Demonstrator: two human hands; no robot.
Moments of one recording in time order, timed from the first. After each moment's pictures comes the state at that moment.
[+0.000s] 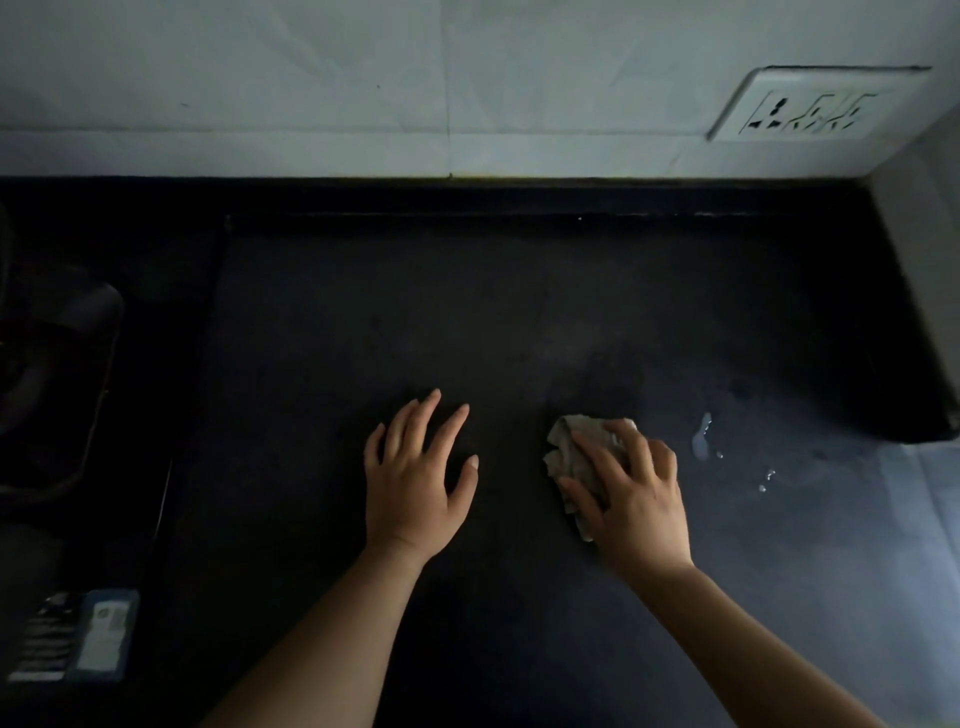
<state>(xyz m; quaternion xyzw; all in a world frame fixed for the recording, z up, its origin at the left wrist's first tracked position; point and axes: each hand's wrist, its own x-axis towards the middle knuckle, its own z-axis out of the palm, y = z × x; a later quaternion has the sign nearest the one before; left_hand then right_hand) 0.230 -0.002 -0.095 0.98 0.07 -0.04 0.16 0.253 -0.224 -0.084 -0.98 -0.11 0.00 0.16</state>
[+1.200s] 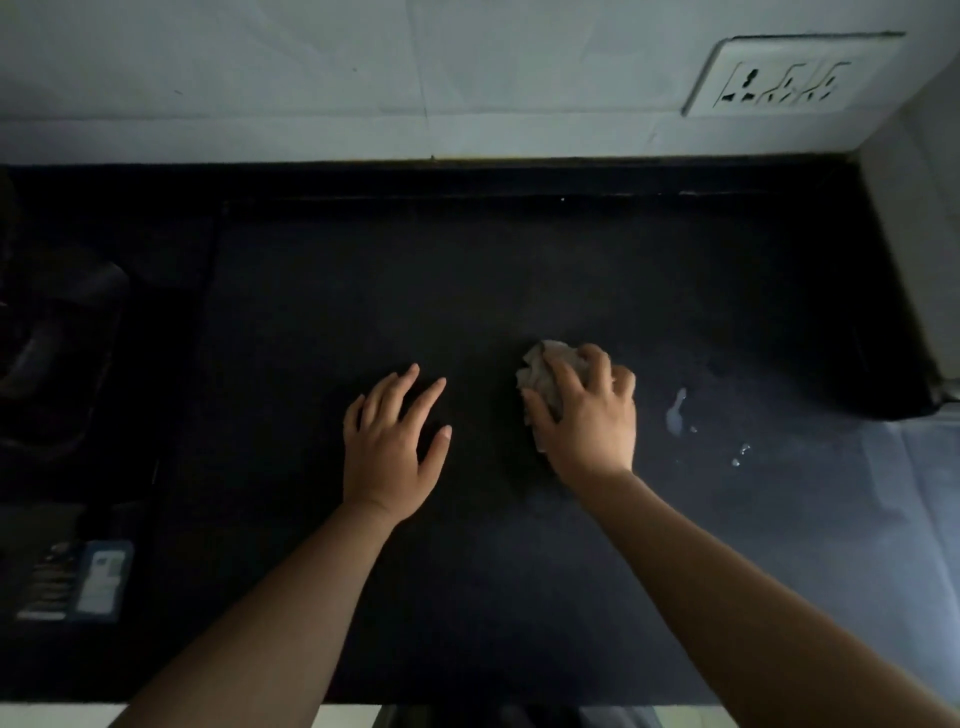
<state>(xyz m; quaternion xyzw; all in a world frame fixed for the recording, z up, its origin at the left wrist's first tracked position) 0.229 -0.004 -0.094 0.99 0.06 -0.02 0.14 0.299 -0.203 -0.079 -0.98 -0.06 0.01 0.18</state>
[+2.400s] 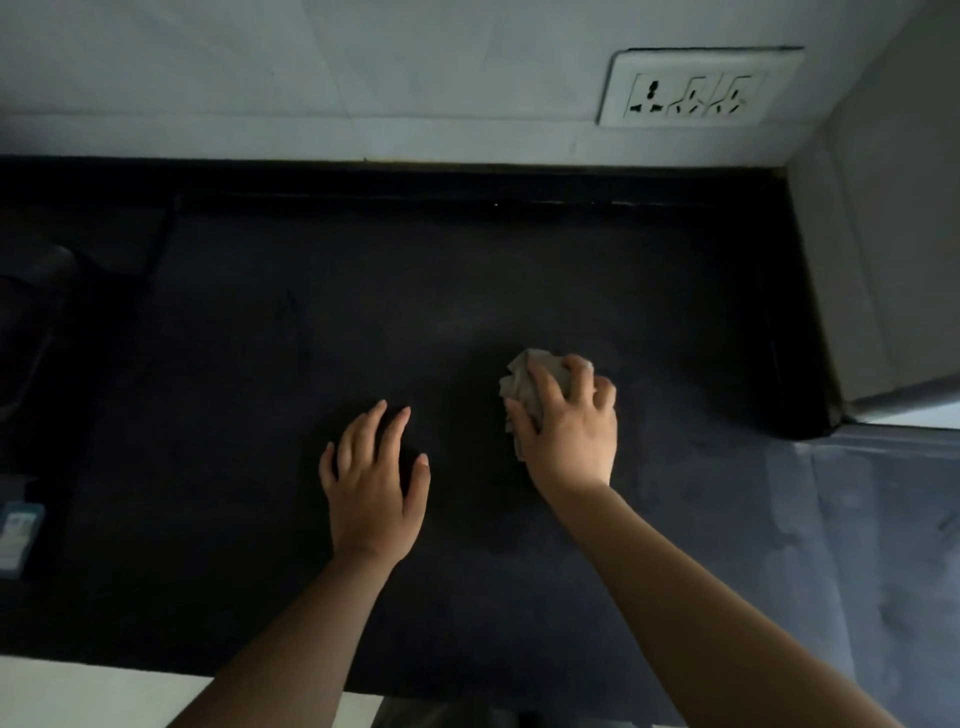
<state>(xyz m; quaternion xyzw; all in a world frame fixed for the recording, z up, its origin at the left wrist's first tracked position) 0.206 -0.123 -0.091 0.97 0.21 0.00 0.14 0.311 -0.292 -0.083 -0.97 -0.11 -0.01 0.21</state>
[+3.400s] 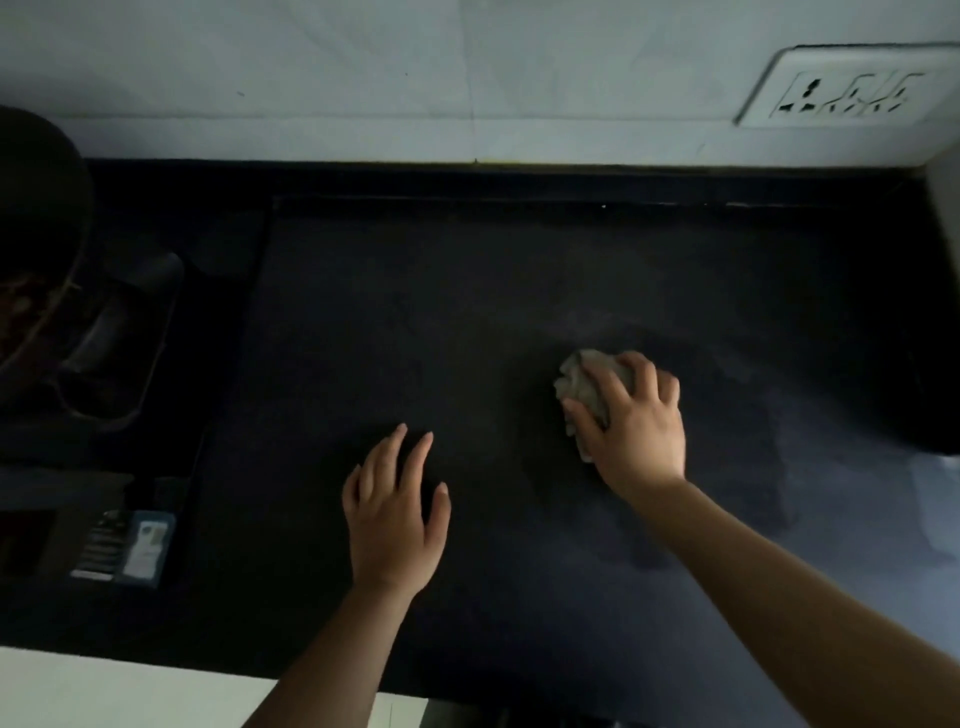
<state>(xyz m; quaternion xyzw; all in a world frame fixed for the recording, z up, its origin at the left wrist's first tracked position) 0.160 -0.018 -0.091 0.97 0.20 -0.03 0.15 0.308 -0.223 -0.085 -0.97 -0.13 0.01 0.20</state>
